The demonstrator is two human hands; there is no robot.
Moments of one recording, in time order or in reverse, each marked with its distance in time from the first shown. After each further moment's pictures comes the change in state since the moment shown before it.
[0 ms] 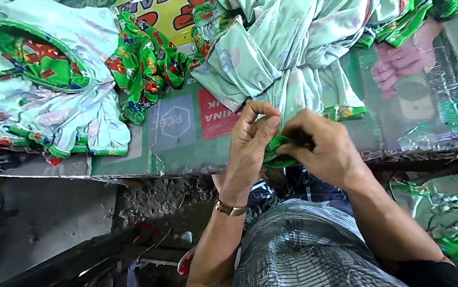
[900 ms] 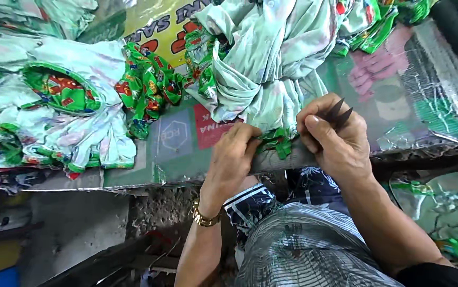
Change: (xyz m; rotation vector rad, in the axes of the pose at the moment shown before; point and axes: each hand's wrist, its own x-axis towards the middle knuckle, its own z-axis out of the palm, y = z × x) left_hand 0.005 0.023 -0.020 1.323 -0.204 0.238; right_hand -0.005 0.008 -0.015 0.649 0.303 0.089
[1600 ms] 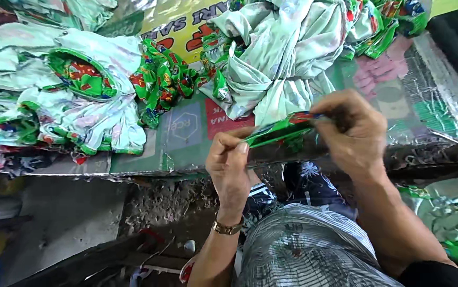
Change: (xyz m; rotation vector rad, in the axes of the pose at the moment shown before) left_hand -0.037 0.024 0.022 -1.055 0.615 -0.055; right_hand -0.002 -0.020 -0.002 -0.486 -0.066 -0.201
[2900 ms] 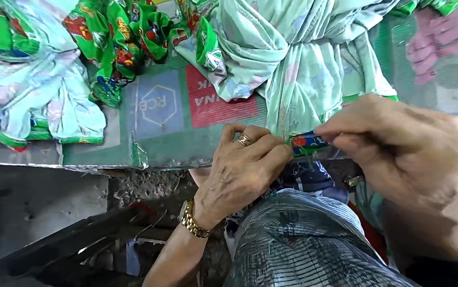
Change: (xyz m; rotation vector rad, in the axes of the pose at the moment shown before) left_hand 0.021 -0.003 -0.022 1.030 -0.742 0.351; right_hand 0.011 -0.009 -0.012 -0.245 -0.346 -0.075
